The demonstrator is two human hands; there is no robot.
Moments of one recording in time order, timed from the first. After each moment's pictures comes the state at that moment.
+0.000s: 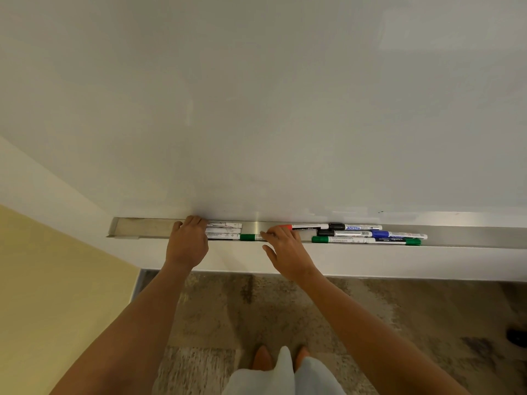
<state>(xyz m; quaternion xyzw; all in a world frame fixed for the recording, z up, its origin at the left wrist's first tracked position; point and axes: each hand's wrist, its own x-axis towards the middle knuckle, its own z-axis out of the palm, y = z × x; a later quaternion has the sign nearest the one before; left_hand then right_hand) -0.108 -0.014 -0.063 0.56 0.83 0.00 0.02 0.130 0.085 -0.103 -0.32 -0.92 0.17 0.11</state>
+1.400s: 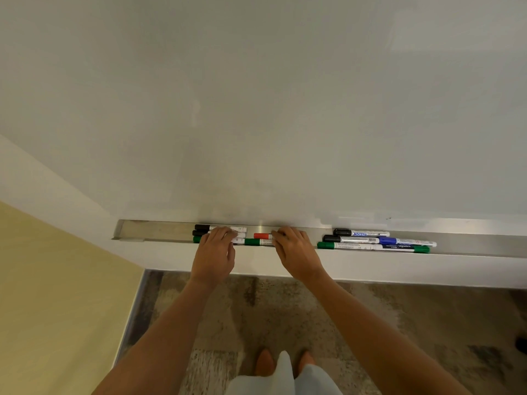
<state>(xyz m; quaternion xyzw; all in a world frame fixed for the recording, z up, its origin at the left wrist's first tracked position) -0.067 -0.015 -0.095 0.57 0.80 0.16 0.06 0.130 0.100 -0.112 -0.34 -0.92 0.13 0.16</state>
